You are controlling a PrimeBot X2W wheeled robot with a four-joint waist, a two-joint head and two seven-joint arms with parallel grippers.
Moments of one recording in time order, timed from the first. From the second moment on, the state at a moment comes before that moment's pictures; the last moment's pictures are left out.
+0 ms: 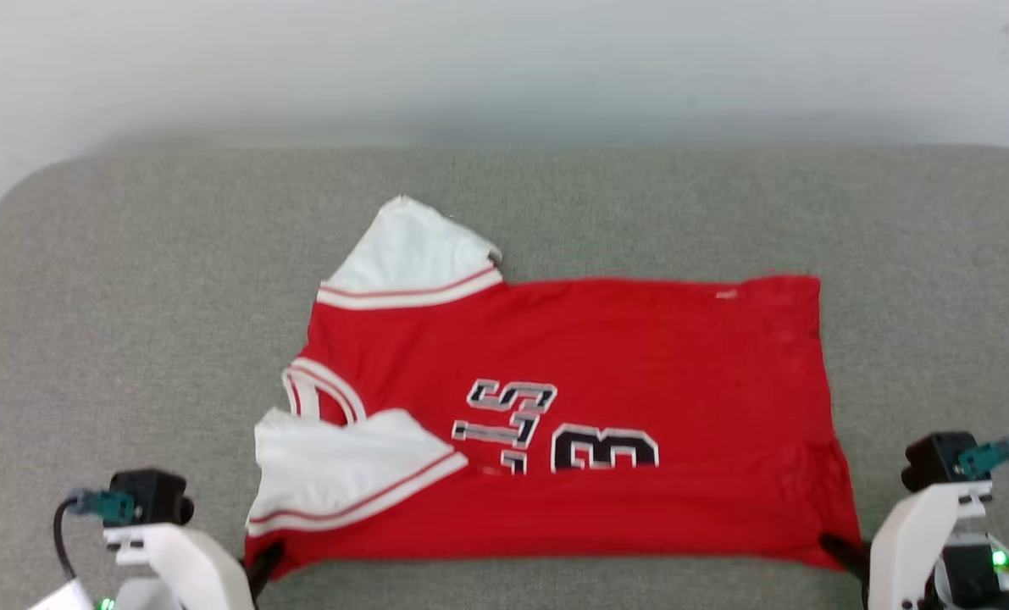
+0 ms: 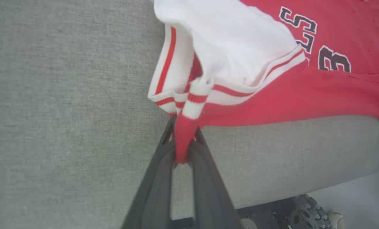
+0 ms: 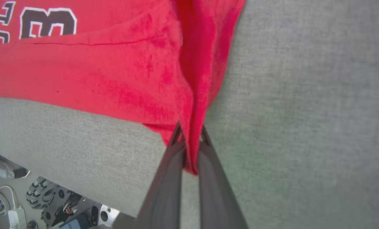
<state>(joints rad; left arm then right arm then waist) 0.00 0.67 -0.40 -0.11 -0.99 0.25 0.45 -0.06 -0.30 0.04 0.13 0.55 0.13 0.77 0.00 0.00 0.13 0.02</state>
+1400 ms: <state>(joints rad) -0.04 0.57 -0.38 -0.02 -0.90 0.23 0.20 0.06 -0.10 -0.15 0.00 0.36 0.13 0.21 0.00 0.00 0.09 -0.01</state>
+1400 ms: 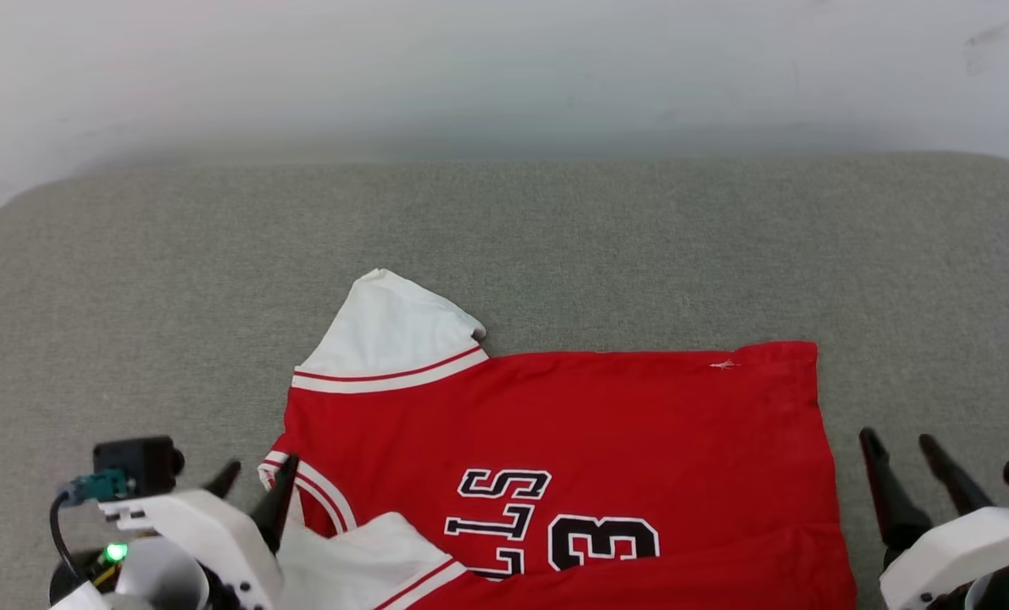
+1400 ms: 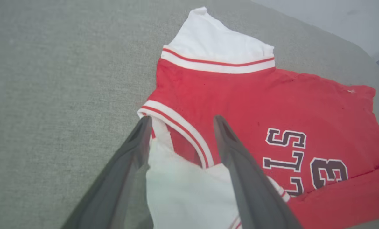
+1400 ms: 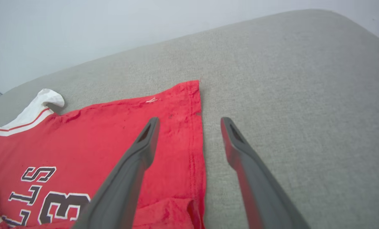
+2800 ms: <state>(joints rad) -0.83 0.69 -0.51 0.42 -0.90 0.09 0.90 -0.16 -0.05 -0.06 -0.14 0.32 0.13 0.04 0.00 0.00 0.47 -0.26</state>
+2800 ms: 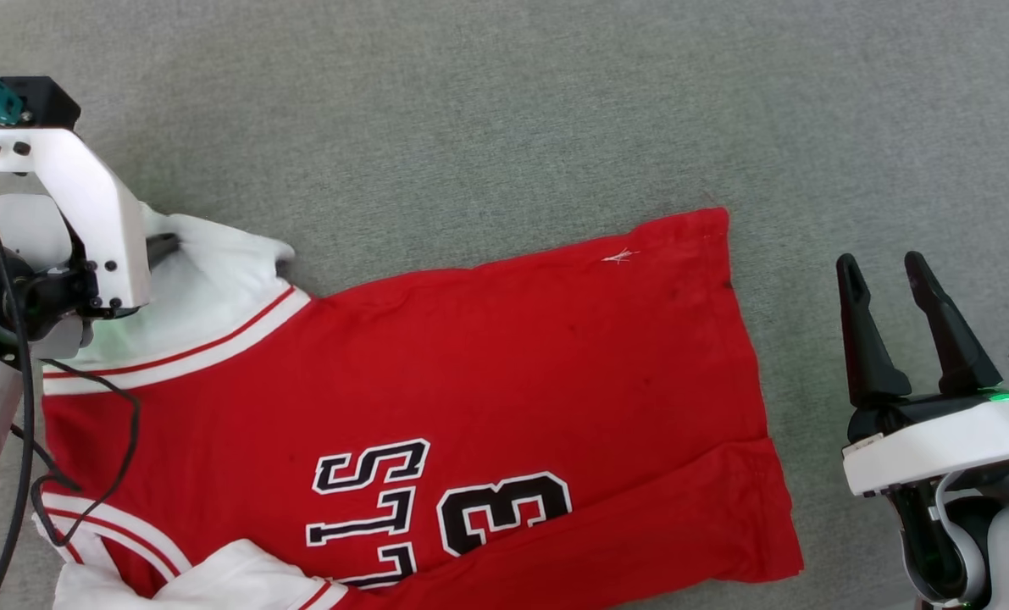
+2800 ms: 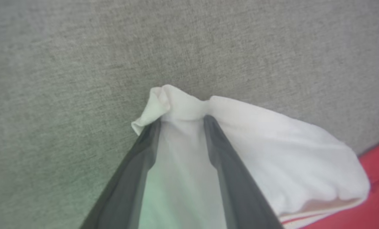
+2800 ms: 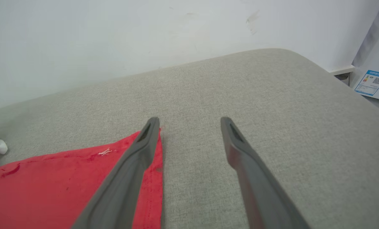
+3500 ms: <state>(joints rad) -0.80 0.61 -0.53 0.31 -0.85 0.07 0.68 -0.25 -0.25 -0.07 0.01 0.52 0.13 0.52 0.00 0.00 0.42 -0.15</state>
